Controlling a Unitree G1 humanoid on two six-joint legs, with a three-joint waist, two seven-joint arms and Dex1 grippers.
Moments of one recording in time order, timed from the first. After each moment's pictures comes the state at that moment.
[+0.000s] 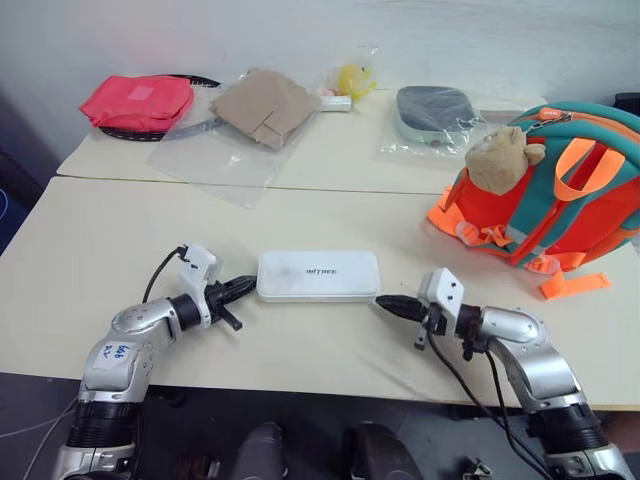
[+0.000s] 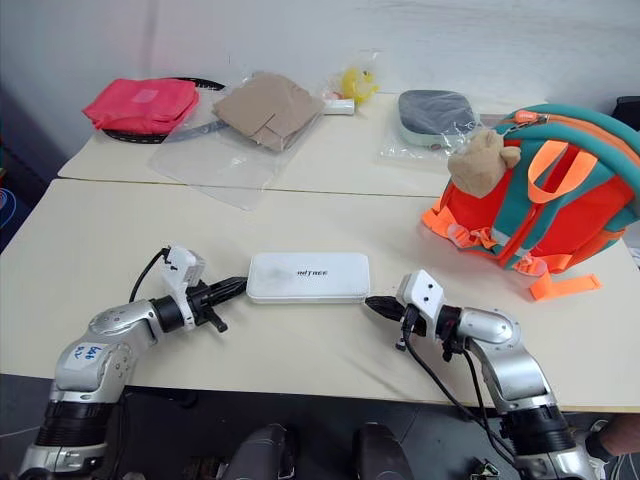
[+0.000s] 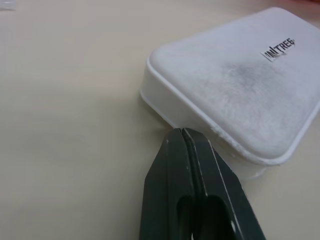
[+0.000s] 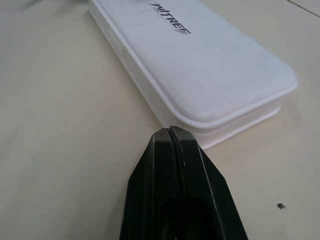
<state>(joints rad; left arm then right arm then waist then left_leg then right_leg) -0.21 0.55 0.09 -0.10 -0.41 0.56 -0.69 -0.17 -0.56 0.07 -0.09 0.25 0.15 0.98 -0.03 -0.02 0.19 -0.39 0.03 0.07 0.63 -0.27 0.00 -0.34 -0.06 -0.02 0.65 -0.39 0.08</state>
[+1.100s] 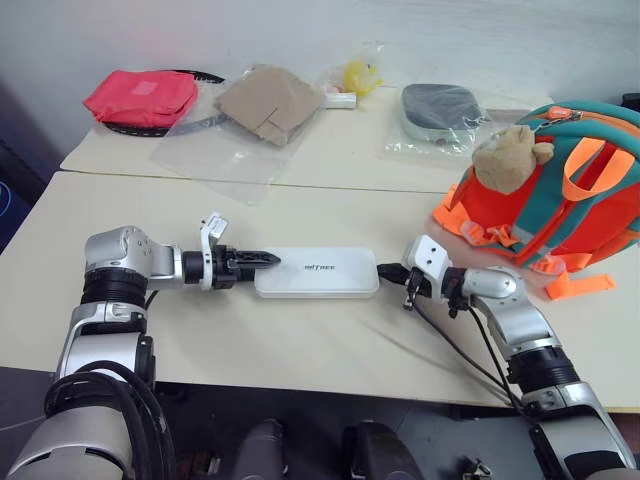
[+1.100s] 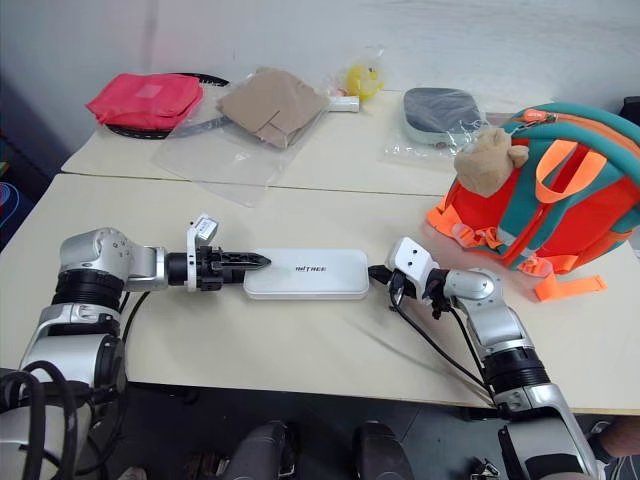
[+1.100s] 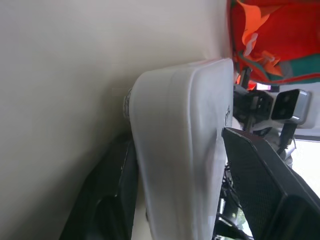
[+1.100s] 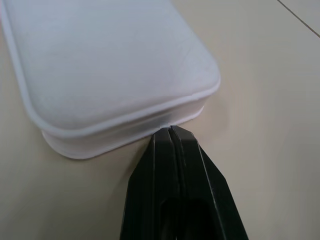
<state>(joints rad) -0.93 0.54 0.13 0.77 -0.58 1.48 -0.84 -0.51 -0.52 0.15 0.32 0.10 0.01 0.96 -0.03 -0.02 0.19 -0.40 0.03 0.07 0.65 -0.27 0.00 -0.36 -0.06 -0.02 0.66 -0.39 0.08</state>
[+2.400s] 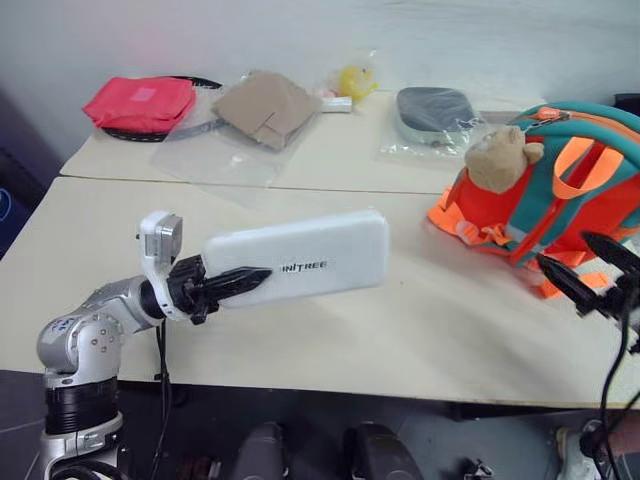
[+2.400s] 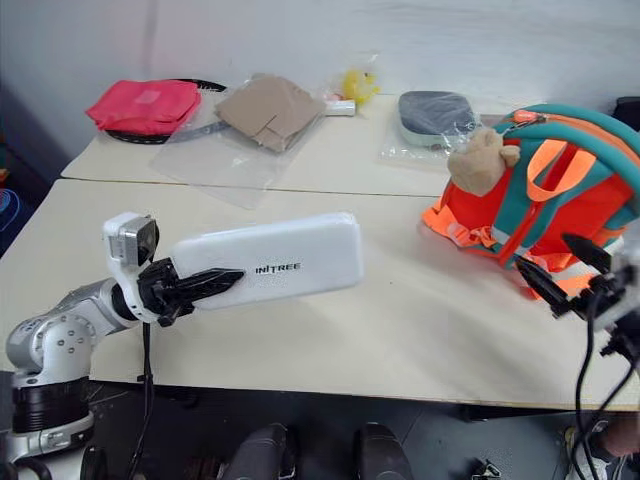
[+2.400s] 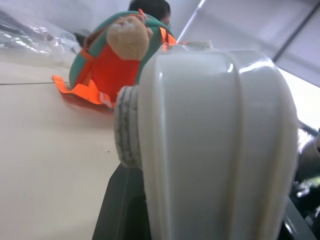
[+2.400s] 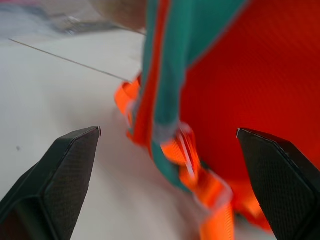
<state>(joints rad) -0.32 0.54 0.32 -0.19 -0.85 0.89 -1.15 -0.05 -0.75 -0.58 0.00 0.59 0.22 0.89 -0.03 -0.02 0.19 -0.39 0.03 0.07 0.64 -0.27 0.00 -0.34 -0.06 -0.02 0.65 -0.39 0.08</state>
